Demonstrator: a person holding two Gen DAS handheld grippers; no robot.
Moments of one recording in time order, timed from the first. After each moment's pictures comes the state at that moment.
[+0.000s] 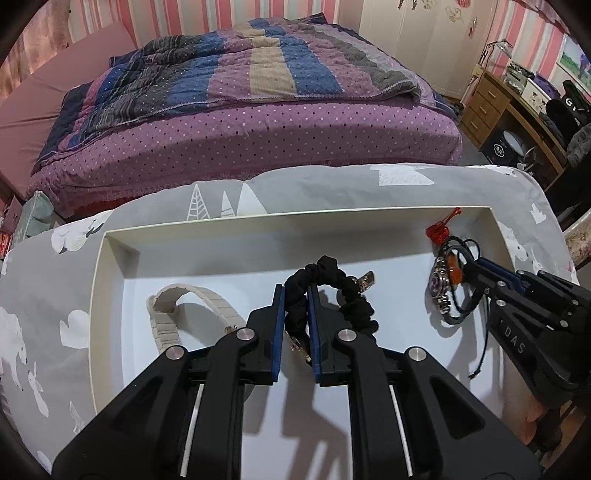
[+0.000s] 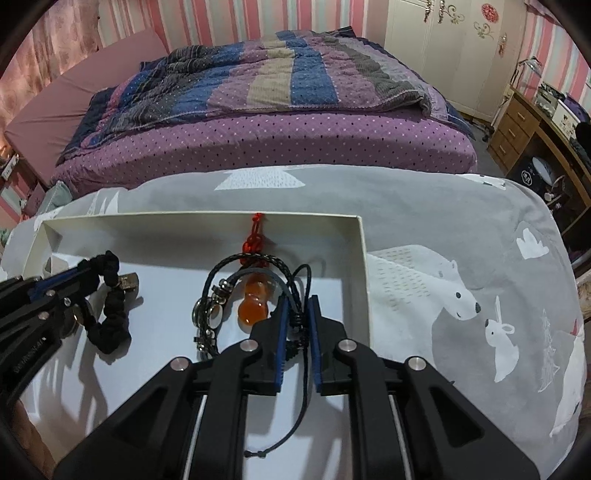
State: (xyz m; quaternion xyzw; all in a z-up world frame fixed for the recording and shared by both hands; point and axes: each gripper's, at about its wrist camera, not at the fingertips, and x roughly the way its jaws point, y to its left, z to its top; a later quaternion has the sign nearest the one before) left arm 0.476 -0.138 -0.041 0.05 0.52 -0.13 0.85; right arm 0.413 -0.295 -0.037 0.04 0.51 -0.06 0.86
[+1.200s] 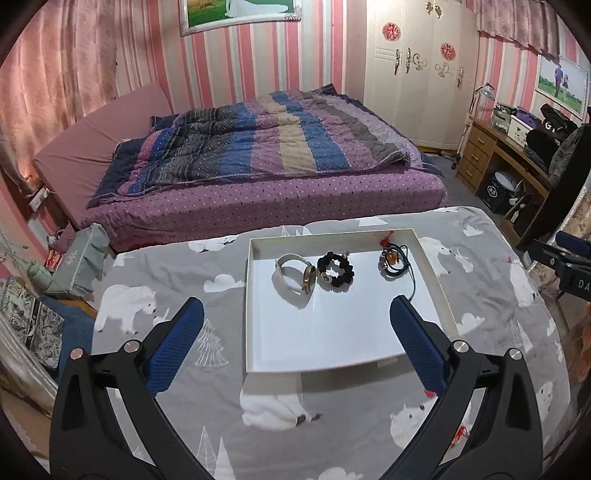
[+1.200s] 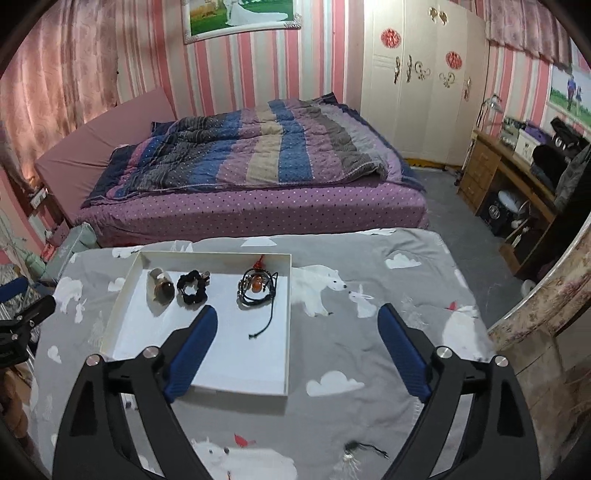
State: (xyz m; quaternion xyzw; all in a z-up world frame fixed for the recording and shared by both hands) left arm 0.264 -0.042 0.154 0.05 0.39 -0.11 0.91; right arm 0.219 -0.312 0.173 0.03 0.39 -0.09 0.92
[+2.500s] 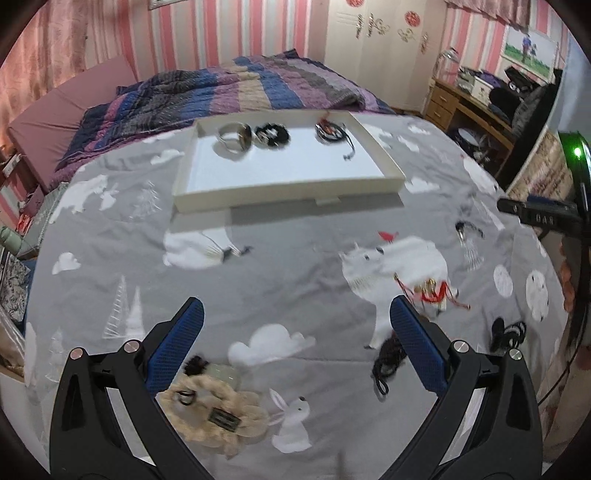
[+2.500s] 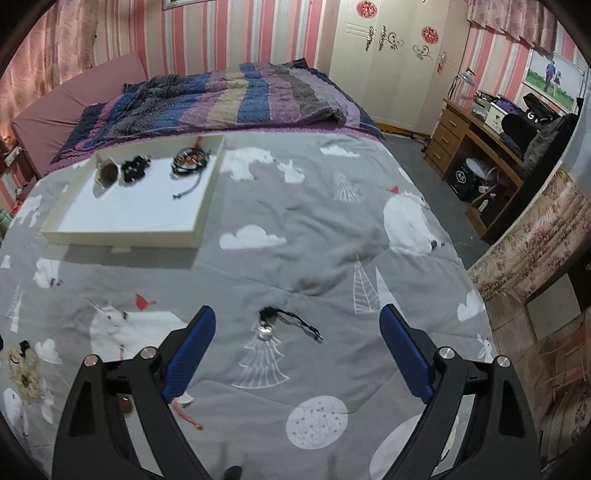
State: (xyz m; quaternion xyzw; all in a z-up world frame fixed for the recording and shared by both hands) left arm 0.107 -0.057 0.020 0.06 0.44 -0.18 0.88; right arm 0.084 -0.364 0.053 0.01 0.45 -0.14 0.88
